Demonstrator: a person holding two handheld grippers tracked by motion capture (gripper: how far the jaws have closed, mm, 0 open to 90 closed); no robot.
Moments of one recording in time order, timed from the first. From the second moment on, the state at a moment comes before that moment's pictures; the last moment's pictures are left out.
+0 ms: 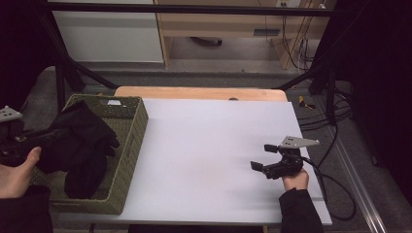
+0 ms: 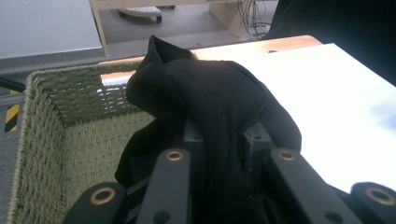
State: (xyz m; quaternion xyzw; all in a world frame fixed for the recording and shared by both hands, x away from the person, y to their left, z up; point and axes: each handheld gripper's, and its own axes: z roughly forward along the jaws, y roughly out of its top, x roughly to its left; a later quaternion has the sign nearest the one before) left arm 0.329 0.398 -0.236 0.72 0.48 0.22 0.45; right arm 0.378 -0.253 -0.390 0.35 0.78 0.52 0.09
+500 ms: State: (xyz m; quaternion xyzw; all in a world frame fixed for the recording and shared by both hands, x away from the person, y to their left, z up) left arm 0.331 0.395 -0.219 0.72 0.47 0.22 0.46; right arm 0.378 -0.253 -0.390 0.35 0.78 0.52 0.09
